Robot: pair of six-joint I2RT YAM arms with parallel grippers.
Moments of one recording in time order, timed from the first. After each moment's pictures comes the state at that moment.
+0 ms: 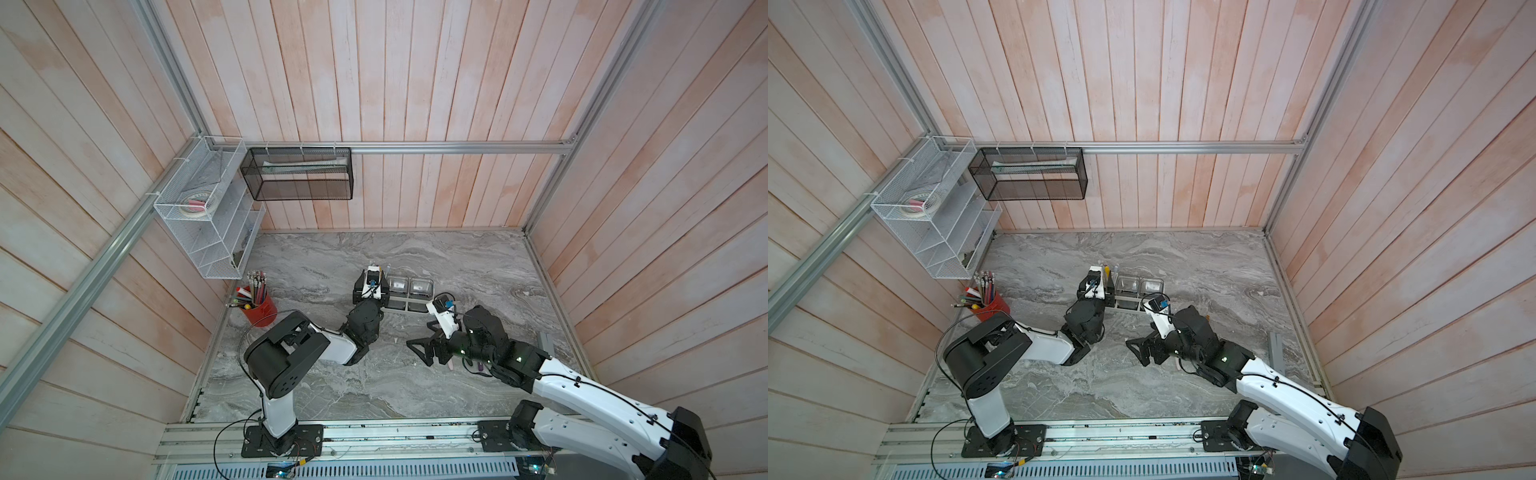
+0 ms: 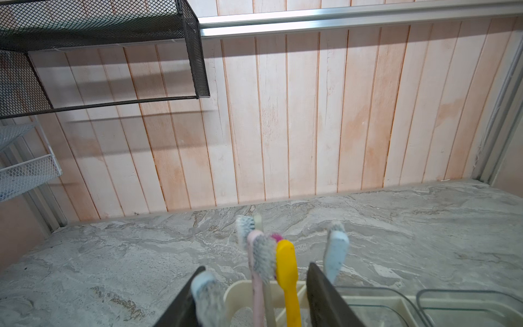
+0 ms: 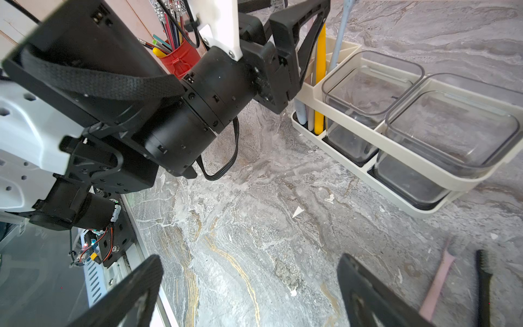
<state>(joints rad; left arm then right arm) -0.77 1.83 0.70 1.22 -0.69 0.14 0.85 0.93 0.62 -0.20 -0.19 0.32</state>
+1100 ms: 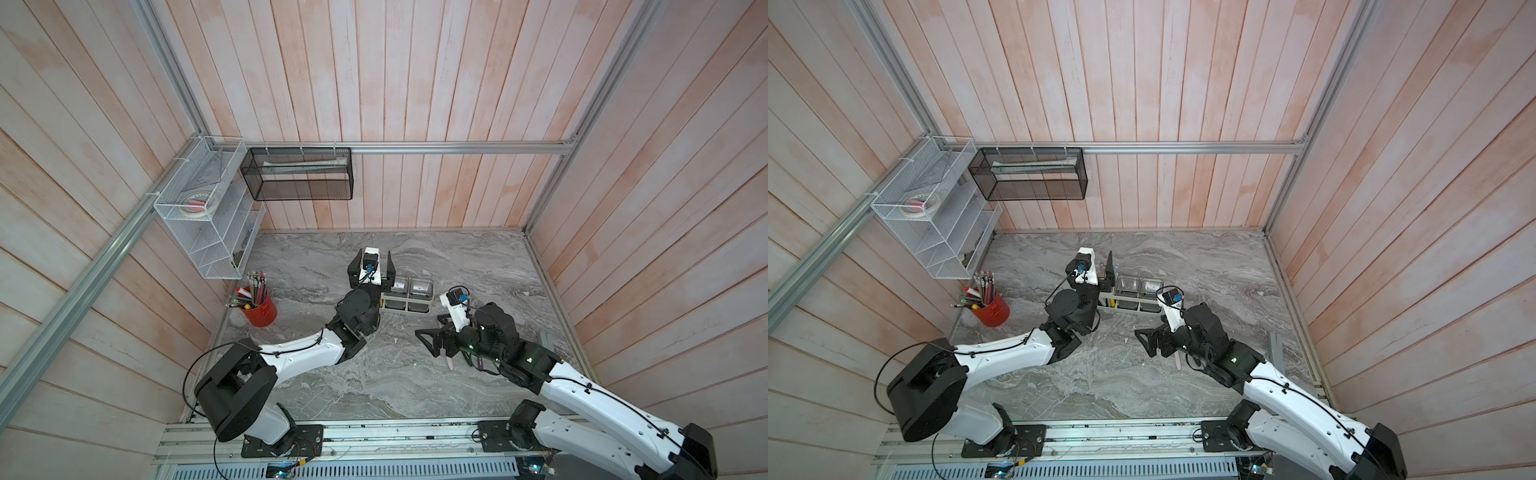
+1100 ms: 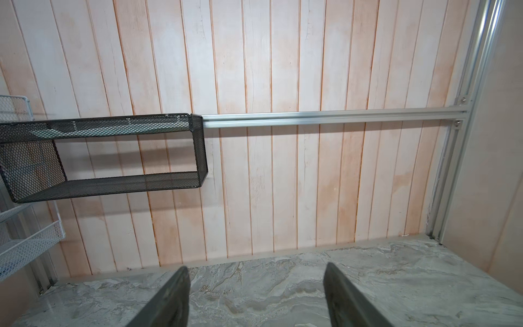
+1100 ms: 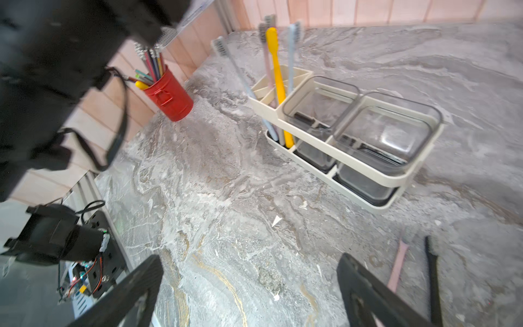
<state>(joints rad) -0.82 1.46 0.80 0.92 -0.67 0.19 0.74 0.86 0.62 -0.24 -0.14 0.38</state>
